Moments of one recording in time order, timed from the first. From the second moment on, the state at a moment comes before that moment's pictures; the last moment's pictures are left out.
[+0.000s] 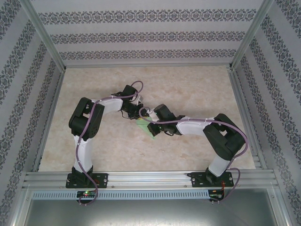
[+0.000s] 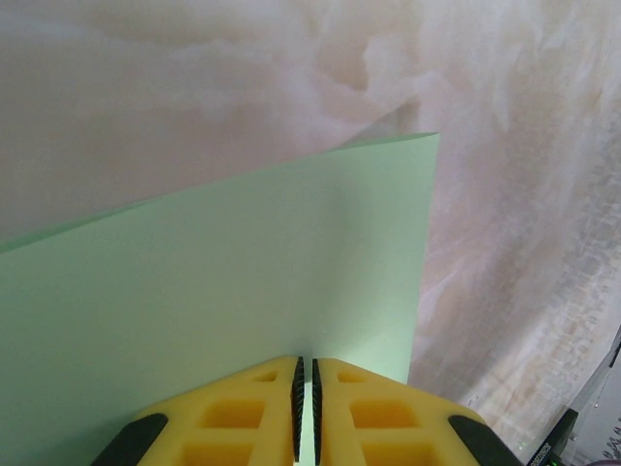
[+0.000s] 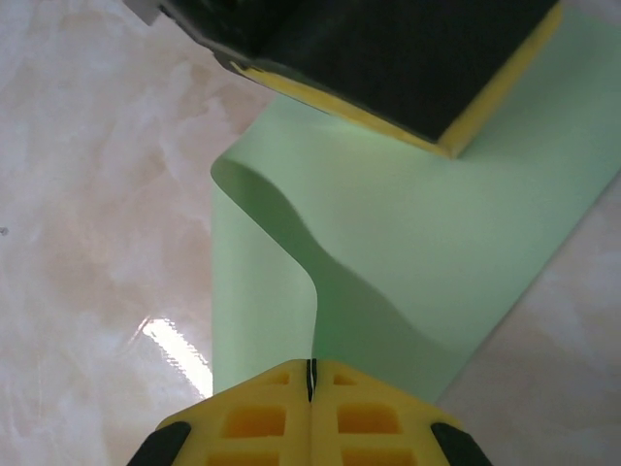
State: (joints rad) left arm -0.40 2.07 1.30 -0.40 0.60 -0.58; right arm 0.72 1.72 0.84 -0.03 -0.23 0.16
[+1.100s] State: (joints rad) left arm -0.41 2.07 1.30 -0.40 0.60 -0.58; right arm 0.70 1.76 0.87 -0.06 -0.23 0.21
